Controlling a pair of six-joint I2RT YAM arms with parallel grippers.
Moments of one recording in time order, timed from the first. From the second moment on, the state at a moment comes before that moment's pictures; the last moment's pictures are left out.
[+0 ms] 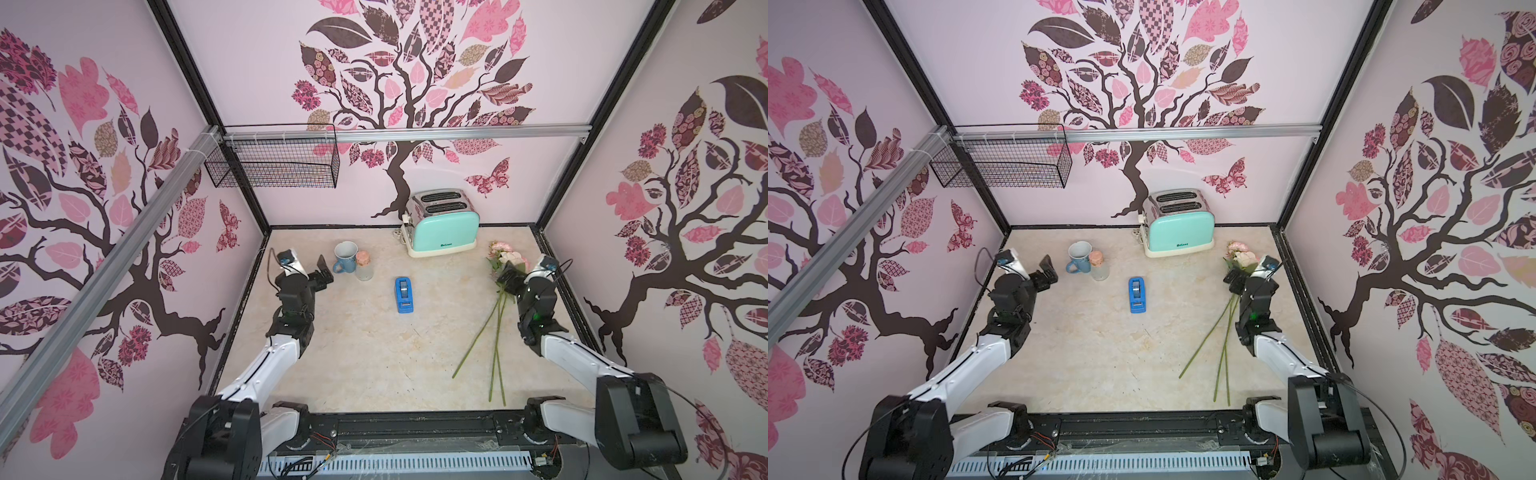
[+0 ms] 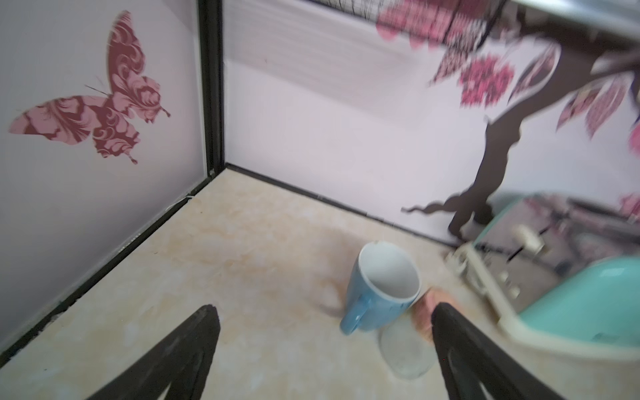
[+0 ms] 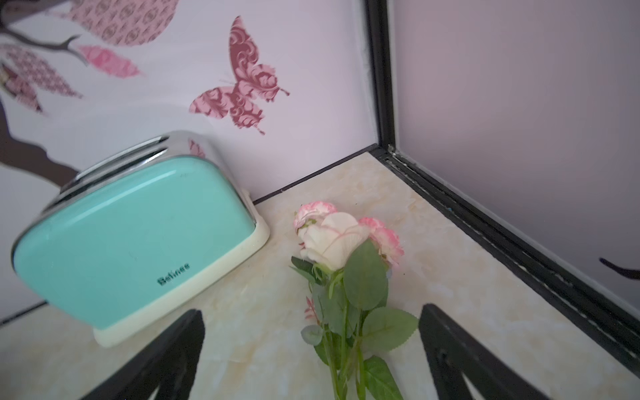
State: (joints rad) left arm -0.12 1.10 0.59 0.41 -0.30 -0.44; right arm 0.03 1.18 0.59 0.37 0.34 0.48
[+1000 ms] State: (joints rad) left arm -0.27 1.03 0.74 -0.30 0.23 -0.63; right arm 0.05 1.67 0.93 -0.35 0.09 0.55
